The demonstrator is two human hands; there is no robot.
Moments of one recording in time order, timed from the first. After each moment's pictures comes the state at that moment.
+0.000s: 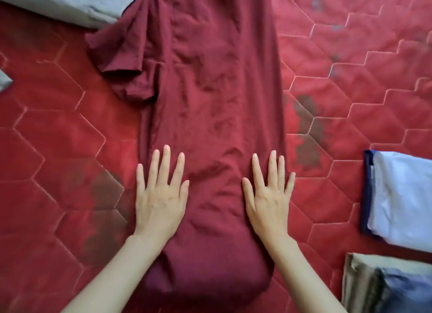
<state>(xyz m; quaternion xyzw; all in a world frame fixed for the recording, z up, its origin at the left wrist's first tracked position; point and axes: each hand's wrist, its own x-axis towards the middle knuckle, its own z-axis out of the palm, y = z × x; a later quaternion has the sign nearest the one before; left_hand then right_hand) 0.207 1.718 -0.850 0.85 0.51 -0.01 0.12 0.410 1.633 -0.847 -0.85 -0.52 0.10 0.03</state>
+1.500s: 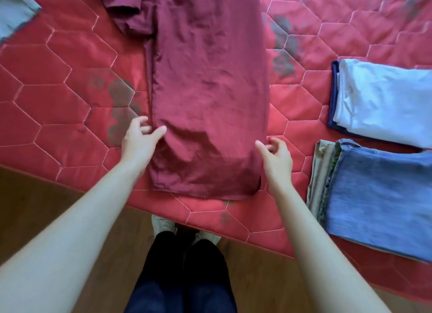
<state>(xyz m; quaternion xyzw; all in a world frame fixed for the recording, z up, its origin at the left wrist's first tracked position) 0.139 1.630 -0.794 0.50 0.71 0.14 0.48 0.381 1.487 -0.794 -0.88 -0.14 0.33 0.30</state>
